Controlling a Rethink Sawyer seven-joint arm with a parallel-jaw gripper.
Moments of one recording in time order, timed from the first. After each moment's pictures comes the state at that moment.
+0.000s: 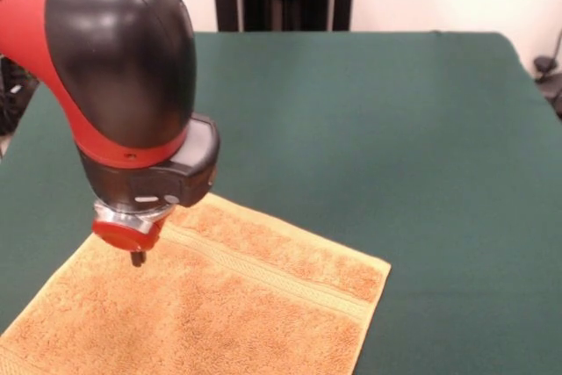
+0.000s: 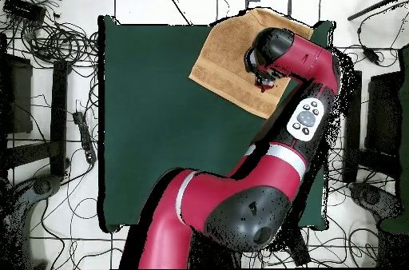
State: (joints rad) arm -0.17 0.17 -0.75 0.58 0.62 1.12 3.02
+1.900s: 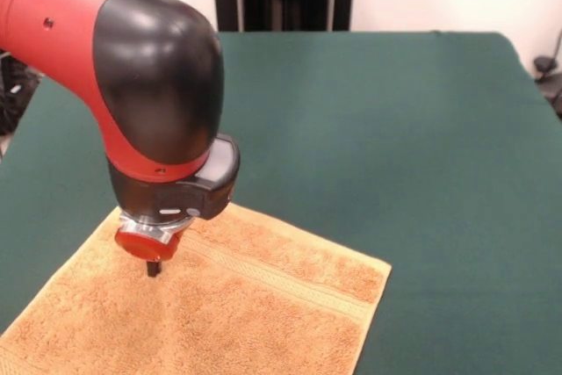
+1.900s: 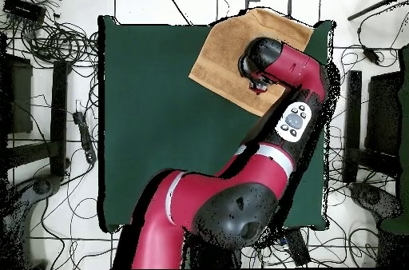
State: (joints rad) arm -0.13 0.18 -0.75 0.67 0.65 1.00 3.02
